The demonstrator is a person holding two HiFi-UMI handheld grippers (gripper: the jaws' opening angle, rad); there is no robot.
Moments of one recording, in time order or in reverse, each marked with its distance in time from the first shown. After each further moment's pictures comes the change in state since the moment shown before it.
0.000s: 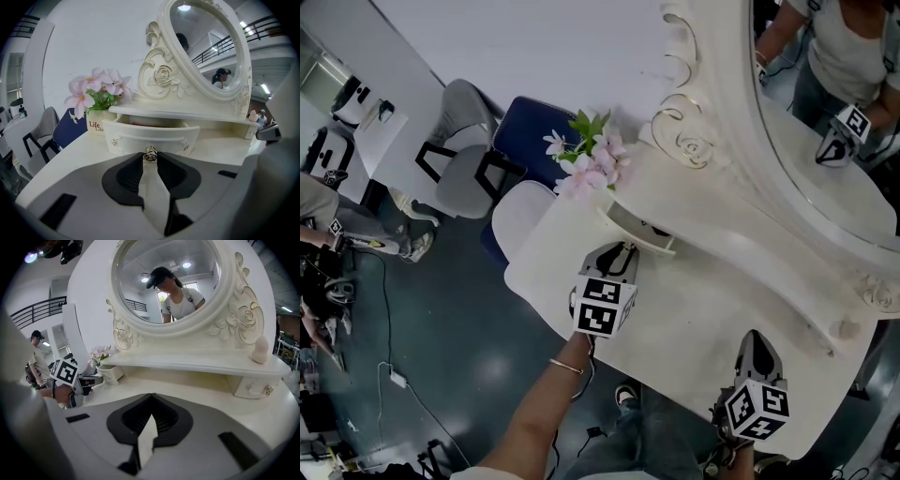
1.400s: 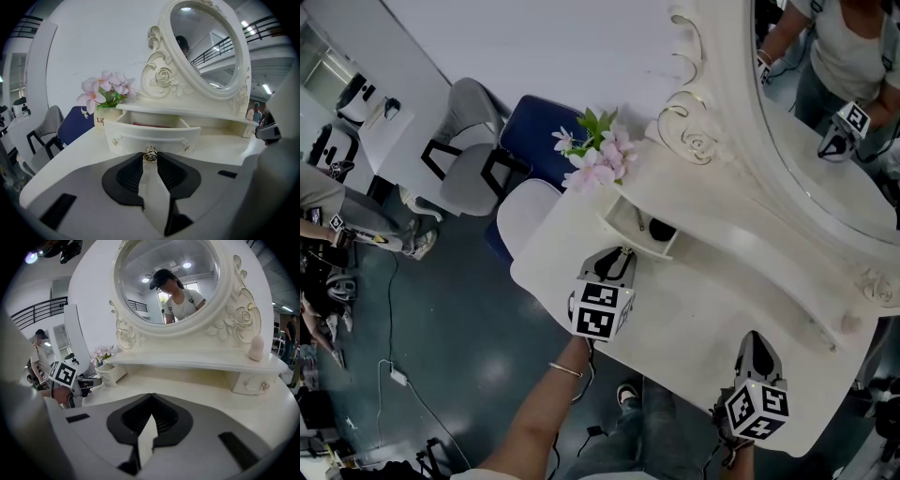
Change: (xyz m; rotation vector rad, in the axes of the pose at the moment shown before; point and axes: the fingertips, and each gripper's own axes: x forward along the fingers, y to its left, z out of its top) left arm -0.023 0.003 -0.015 -0.012 0.004 0.017; right arm -0.013 0.007 -0.009 -0.002 -0.002 0.008
